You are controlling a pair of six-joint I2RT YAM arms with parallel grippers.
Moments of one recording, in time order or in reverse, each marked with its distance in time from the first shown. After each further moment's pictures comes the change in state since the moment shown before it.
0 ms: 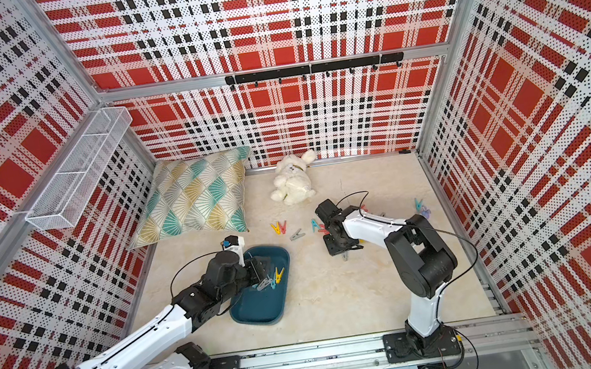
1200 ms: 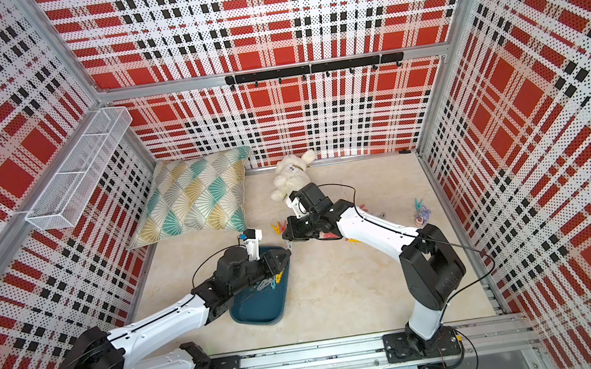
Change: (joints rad) left arm -0.043 0.201 -0.022 0.394 0.193 -0.092; right arm 0.132 -0.068 0.155 0.253 -0.512 0.325
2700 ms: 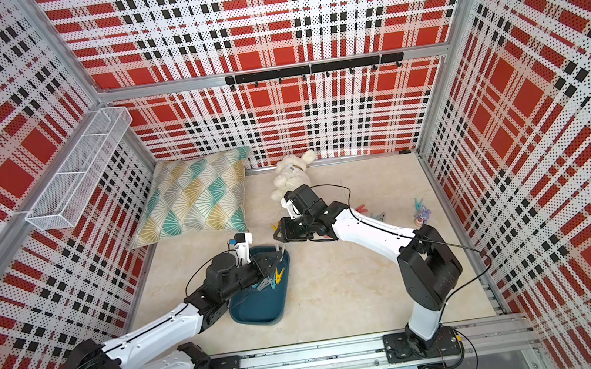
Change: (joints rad) left arm 0.081 -0.091 -0.121 0.119 0.069 -0.094; right arm 0.044 0.008 0.043 0.000 0.081 0.018
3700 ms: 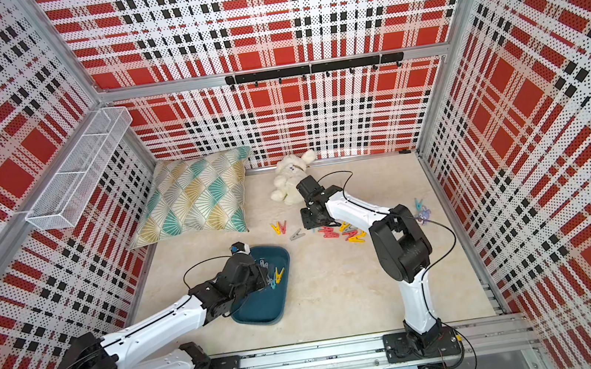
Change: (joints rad) left arm -0.095 0.058 0.146 -0.603 -0.435 0.158; right arm -0.150 0.292 0.209 -0.259 0.395 -0.261
